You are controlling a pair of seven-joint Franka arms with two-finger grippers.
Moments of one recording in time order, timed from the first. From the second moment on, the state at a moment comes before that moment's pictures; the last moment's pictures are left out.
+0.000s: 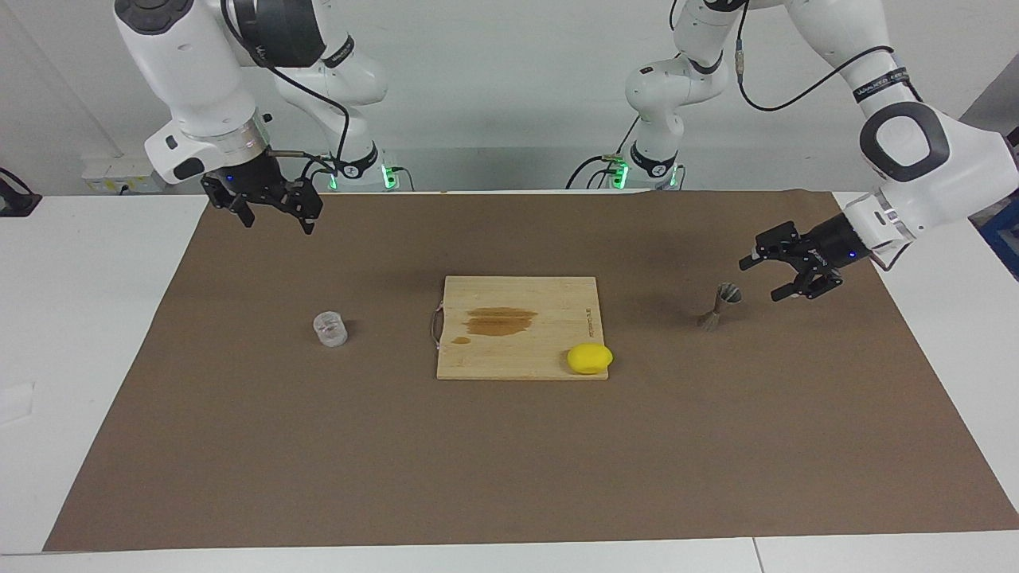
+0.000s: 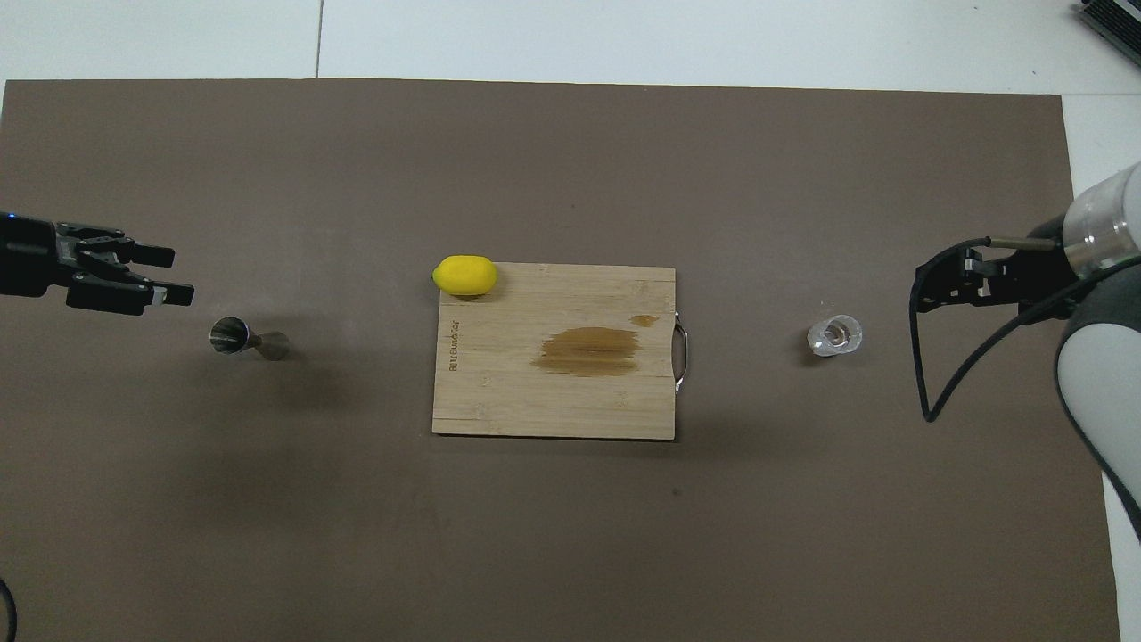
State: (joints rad) left arm 0.27 0.21 -0.03 -1.75 -0.73 1.68 1.15; right arm 0.01 0.01 0.07 -1.62 -0.03 1.55 0.23
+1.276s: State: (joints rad) left arm 0.43 0.37 -0.03 -1.96 -1.09 1.42 2.26; right arm 0.01 0.01 0.07 -1.62 -0.03 1.55 0.23
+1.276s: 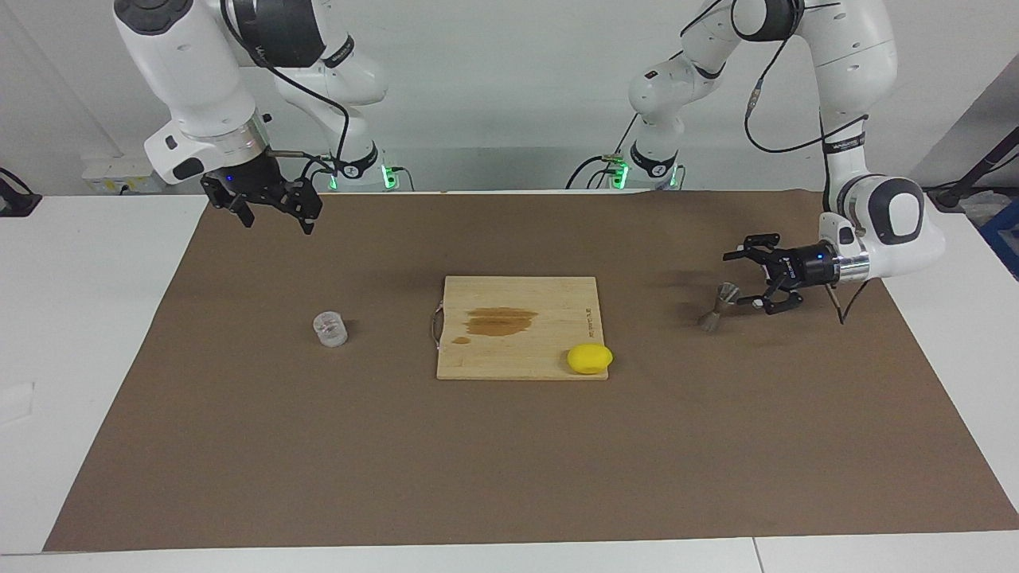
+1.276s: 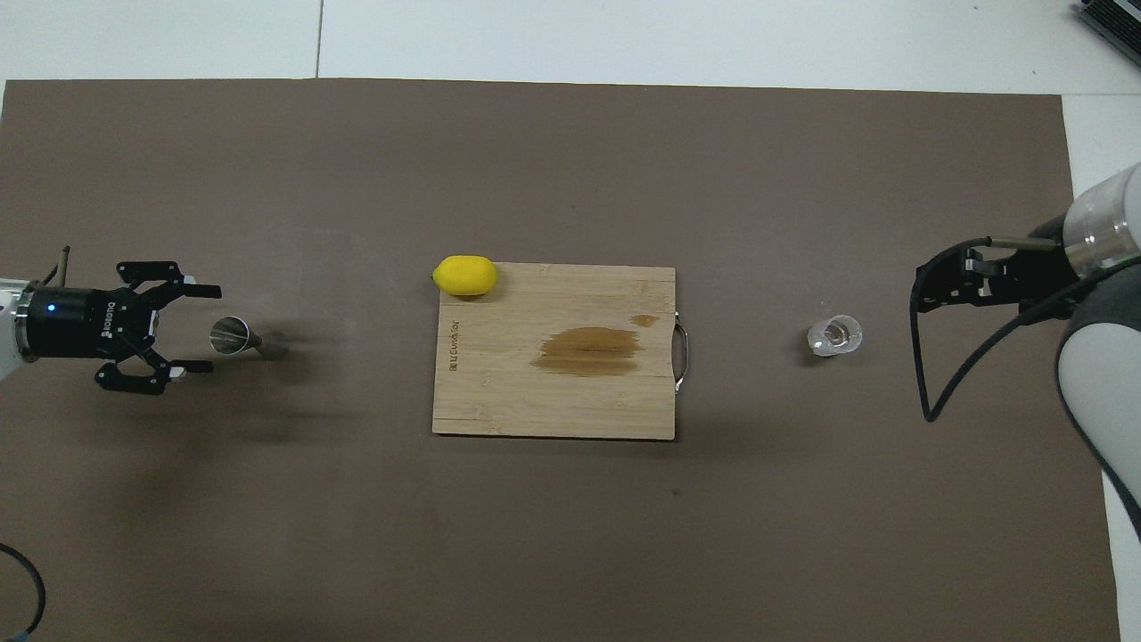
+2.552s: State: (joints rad) left arm 0.49 0.43 -0.03 -2.06 -1.19 1.42 2.44; right arm 0.01 0.01 0.07 -1.62 -0.03 1.55 0.23
